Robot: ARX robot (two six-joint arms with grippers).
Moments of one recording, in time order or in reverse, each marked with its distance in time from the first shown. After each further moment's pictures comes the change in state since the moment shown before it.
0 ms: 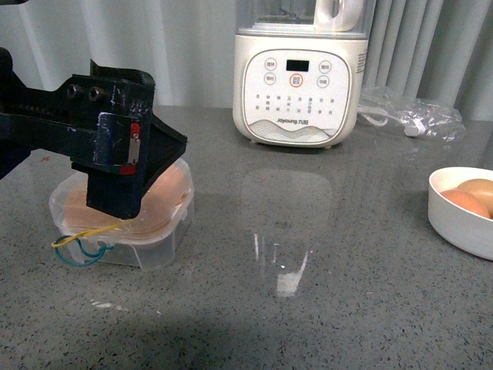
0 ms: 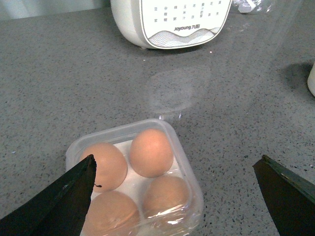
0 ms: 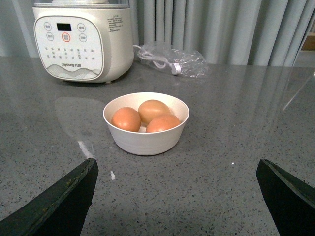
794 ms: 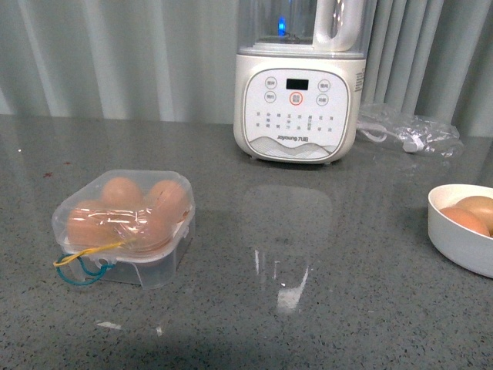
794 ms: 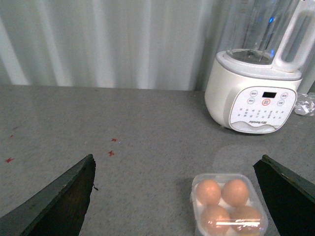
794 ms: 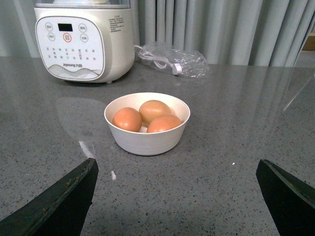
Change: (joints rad) left arm 0.492 -0.521 0.034 -0.299 0.193 -0.080; right arm 0.000 0.000 0.000 0.000 0.000 0.000
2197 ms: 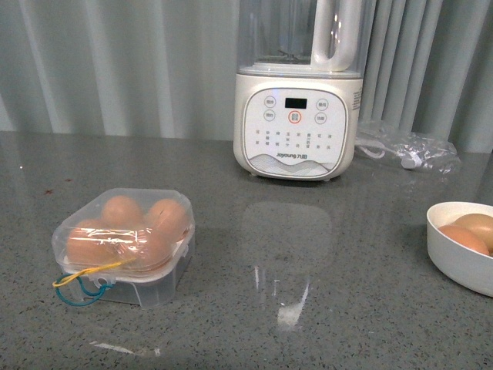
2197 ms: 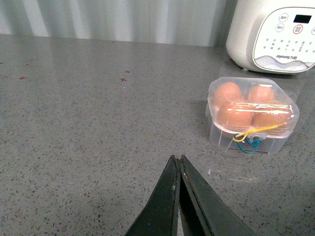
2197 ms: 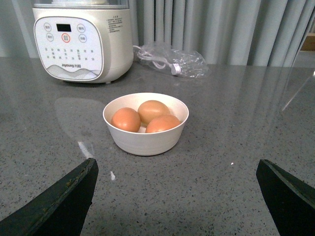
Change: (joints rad) left arm -0.175 -0.637 -0.621 -0.026 -0.290 0.003; right arm 0.000 0.000 0.000 0.000 0.000 0.000
